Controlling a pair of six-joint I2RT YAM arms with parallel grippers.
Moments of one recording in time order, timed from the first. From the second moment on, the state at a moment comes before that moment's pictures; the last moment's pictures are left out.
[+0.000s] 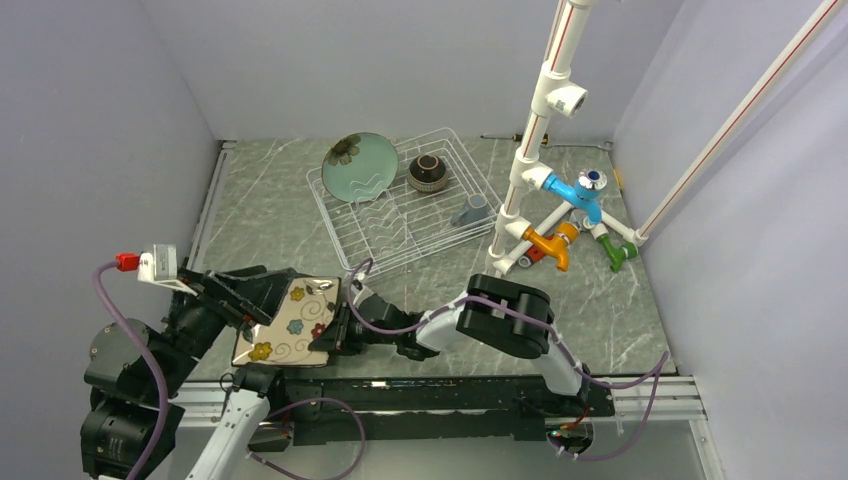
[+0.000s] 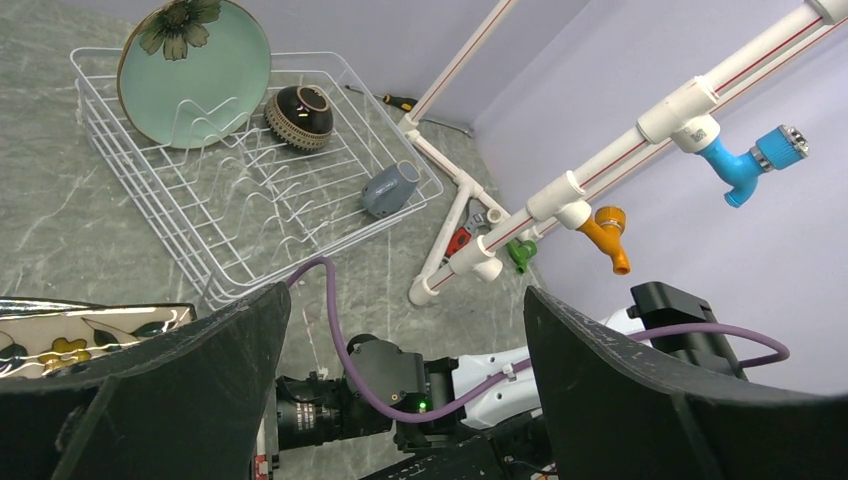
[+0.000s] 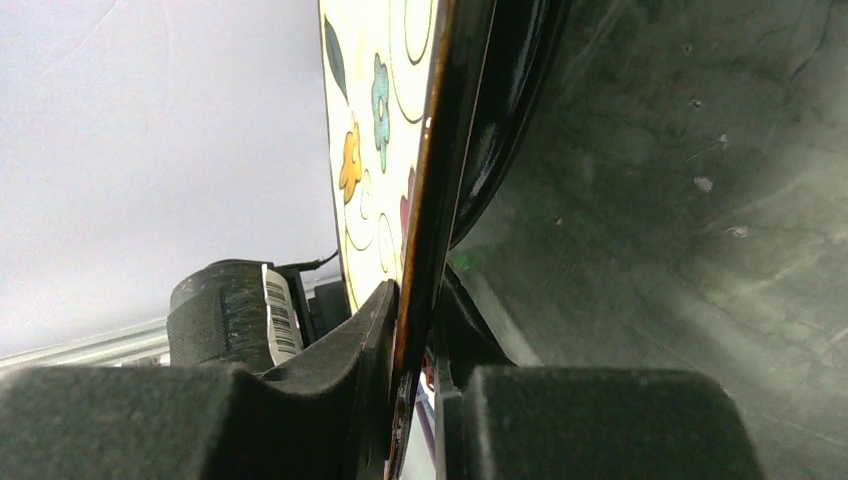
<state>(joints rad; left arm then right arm) -0.21 0.34 1.18 -0.83 0.23 -0.65 1.26 2.11 0.99 0.79 -0.14 1.43</state>
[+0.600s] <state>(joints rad) -0.22 0.36 1.41 -0.84 0.23 -0.65 1.26 1.99 0.99 0.79 -0.15 1.34</state>
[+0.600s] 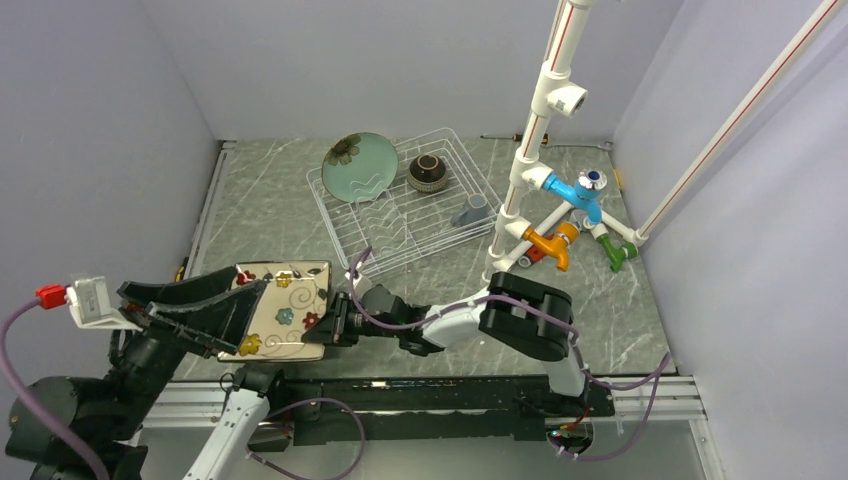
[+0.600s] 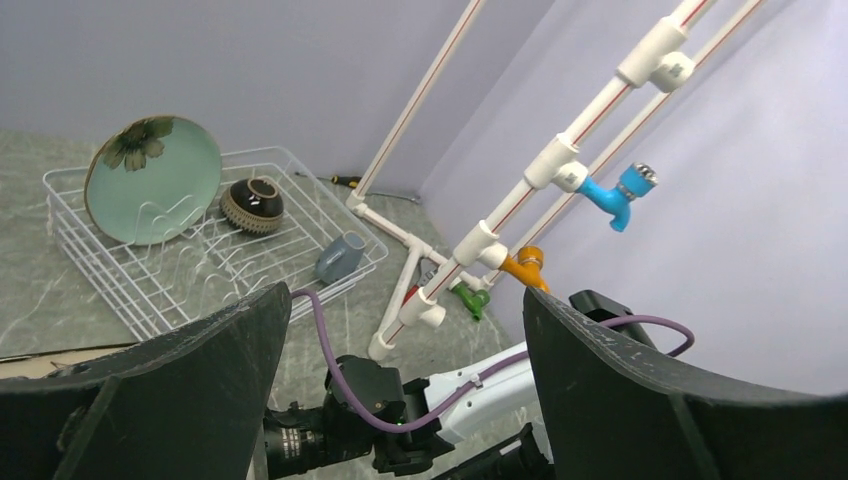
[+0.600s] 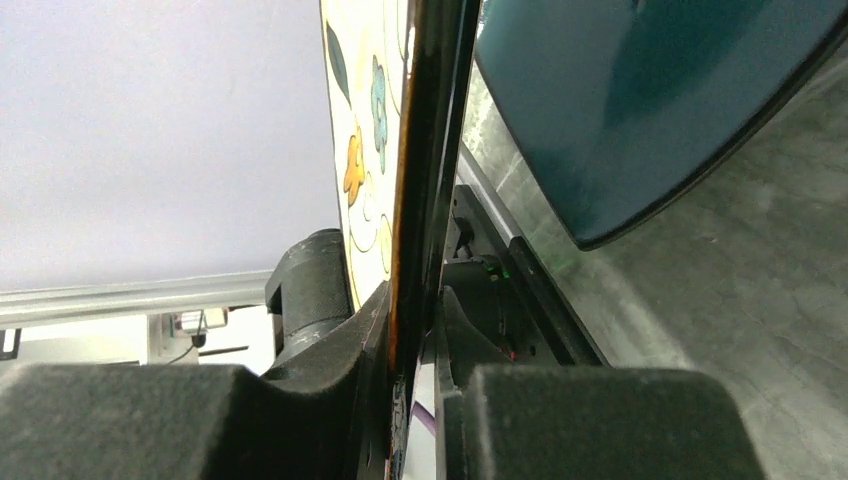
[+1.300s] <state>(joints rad) -0.23 0.35 1.28 -0.84 0.25 -0.64 1.13 1.69 0.91 0.62 -0.11 1.27</state>
